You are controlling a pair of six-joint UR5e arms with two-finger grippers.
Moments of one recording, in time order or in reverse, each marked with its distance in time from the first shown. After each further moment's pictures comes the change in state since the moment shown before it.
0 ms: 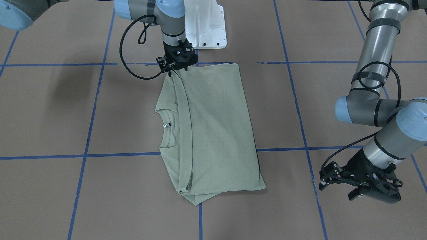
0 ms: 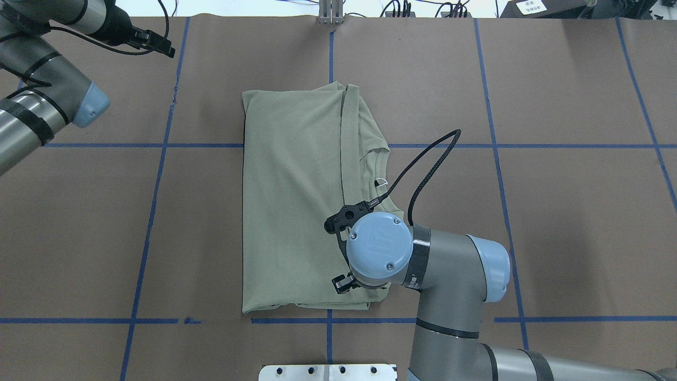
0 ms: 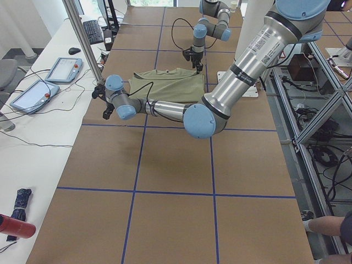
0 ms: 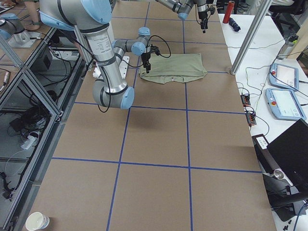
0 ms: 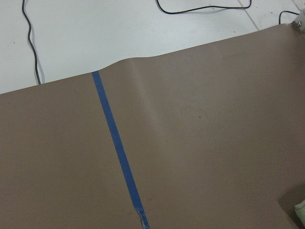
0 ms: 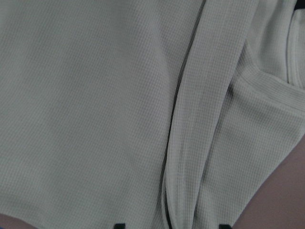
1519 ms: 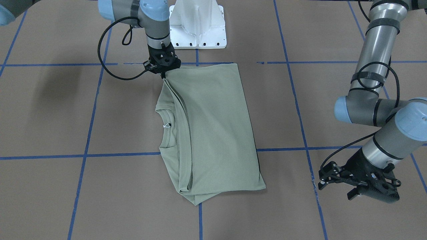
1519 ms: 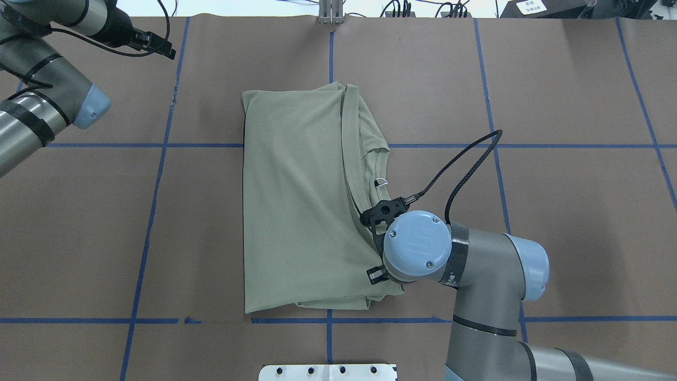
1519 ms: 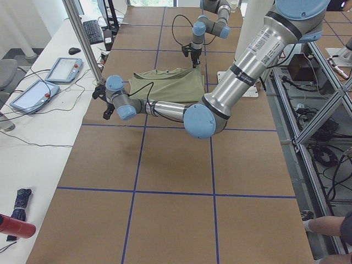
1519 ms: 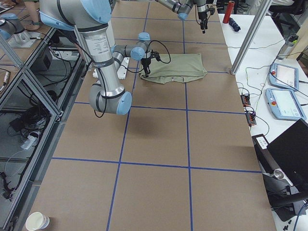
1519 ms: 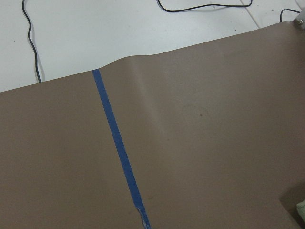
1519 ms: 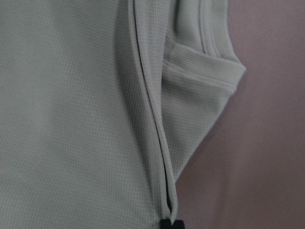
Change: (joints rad) left arm 0.007 0.003 0.001 -0.001 0.001 0.001; right arm 0.017 -0.131 0.086 0.008 -0.017 0.159
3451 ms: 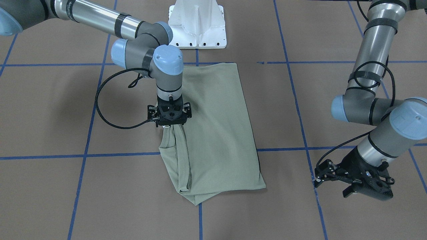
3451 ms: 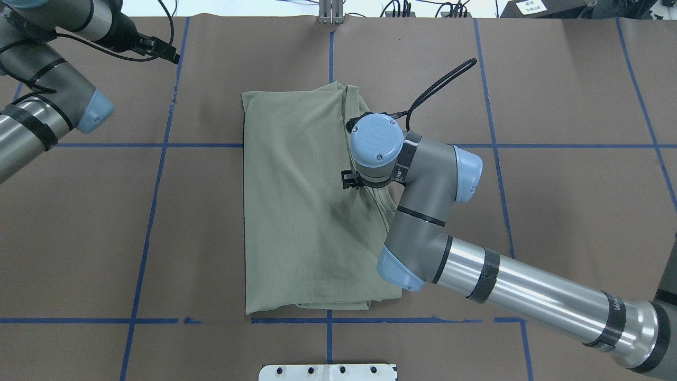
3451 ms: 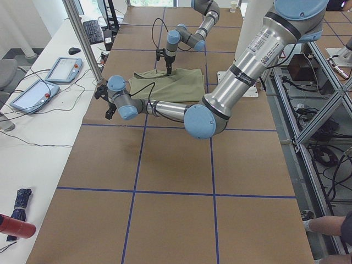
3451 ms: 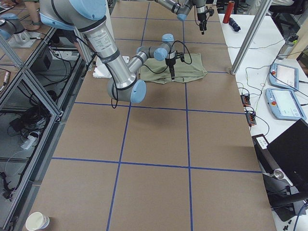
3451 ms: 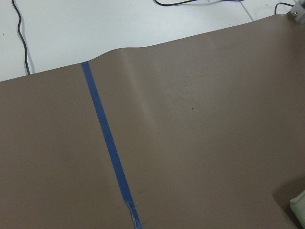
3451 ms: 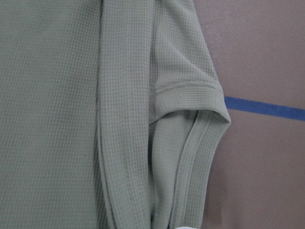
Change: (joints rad) left arm 0.011 0.004 -0.010 -0.001 -0.001 -0.012; right arm 0.222 0.275 -0.473 0.186 -0.012 -0.029
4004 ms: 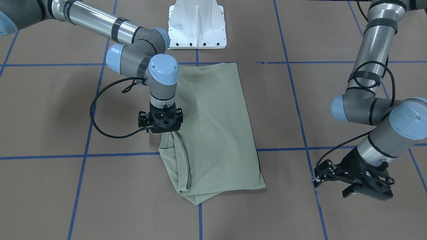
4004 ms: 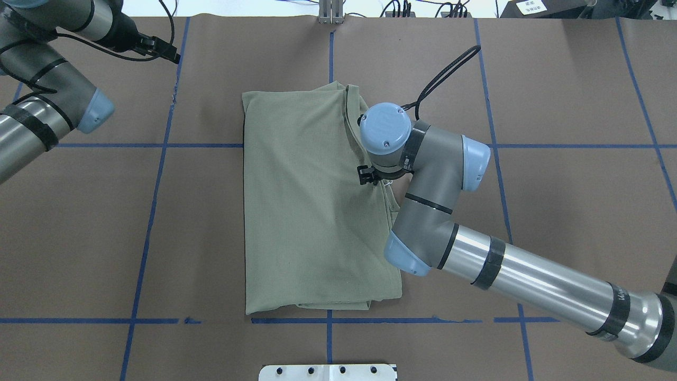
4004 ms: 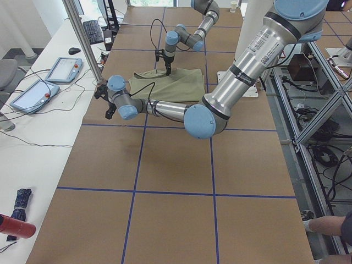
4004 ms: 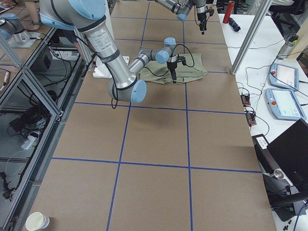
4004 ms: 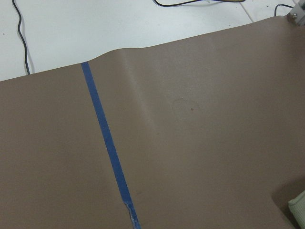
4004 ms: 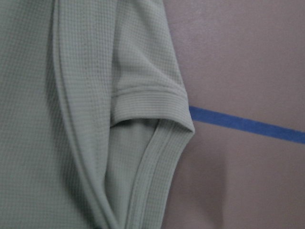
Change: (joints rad) left arm 0.004 -0.001 0.000 -0.001 0.000 -0.003; right arm 0.053 -0.008 -0.023 -0.079 0.021 -0.130
